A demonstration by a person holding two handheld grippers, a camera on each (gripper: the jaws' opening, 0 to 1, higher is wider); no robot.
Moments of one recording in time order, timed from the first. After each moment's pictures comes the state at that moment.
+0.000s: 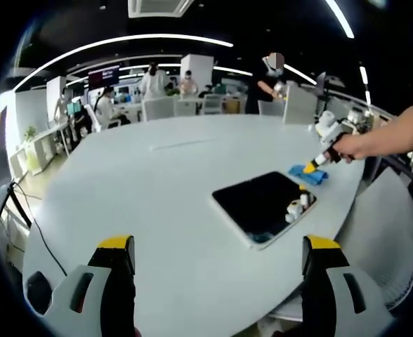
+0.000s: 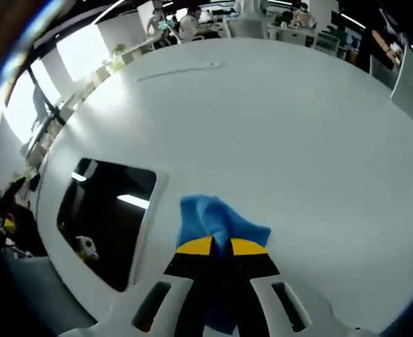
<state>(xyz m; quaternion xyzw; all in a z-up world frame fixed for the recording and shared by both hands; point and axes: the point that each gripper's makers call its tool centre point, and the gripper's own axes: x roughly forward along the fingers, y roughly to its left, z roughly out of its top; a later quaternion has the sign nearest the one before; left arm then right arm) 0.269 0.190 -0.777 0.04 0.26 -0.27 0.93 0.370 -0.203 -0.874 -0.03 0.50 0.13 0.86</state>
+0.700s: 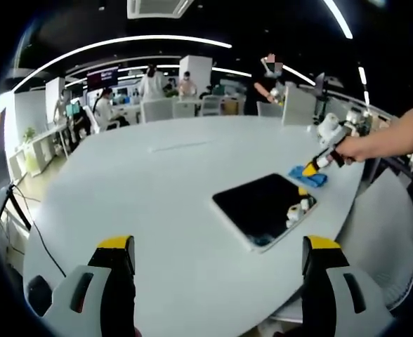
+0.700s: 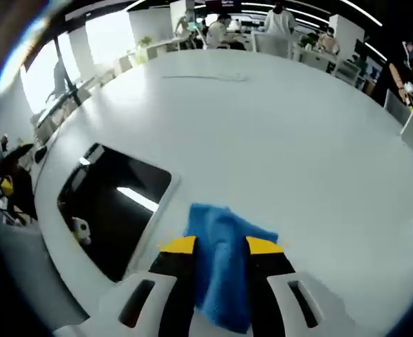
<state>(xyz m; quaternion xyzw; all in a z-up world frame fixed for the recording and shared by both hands) 0.276 0.193 -0.770 0.03 0.25 -0.28 0.93 0.377 -0.196 -0.853 -0.09 0.45 0.18 0.87</state>
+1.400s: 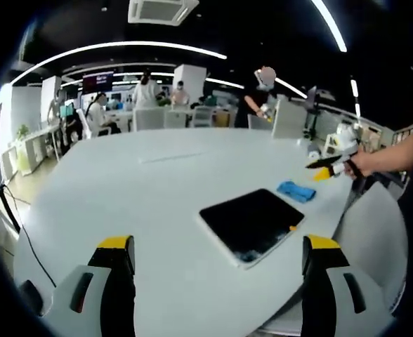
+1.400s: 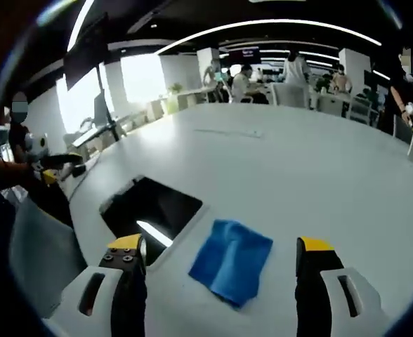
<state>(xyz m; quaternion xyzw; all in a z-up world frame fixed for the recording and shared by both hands) 0.275 0.174 -0.757 0.01 0.22 -0.31 0.92 0.329 -0.208 -0.805 -0.04 0.30 0.27 0.91</state>
